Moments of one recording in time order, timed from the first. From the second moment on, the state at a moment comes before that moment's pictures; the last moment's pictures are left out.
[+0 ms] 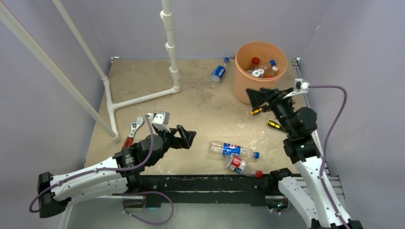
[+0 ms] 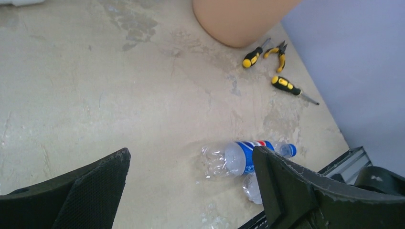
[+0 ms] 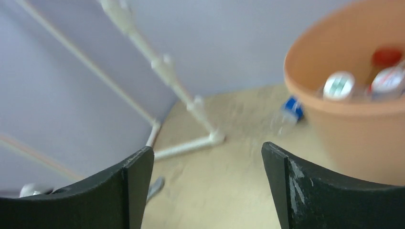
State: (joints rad) left arm -1.12 0.63 0.51 -0.11 -0.57 -0.63; right arm 0.22 0.71 0.81 0.12 -0.12 0.57
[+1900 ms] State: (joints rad) left arm -1.11 1.84 1.28 -0.56 0.10 0.69; right arm 0.32 0.22 0.76 -0.41 -0.18 0.58
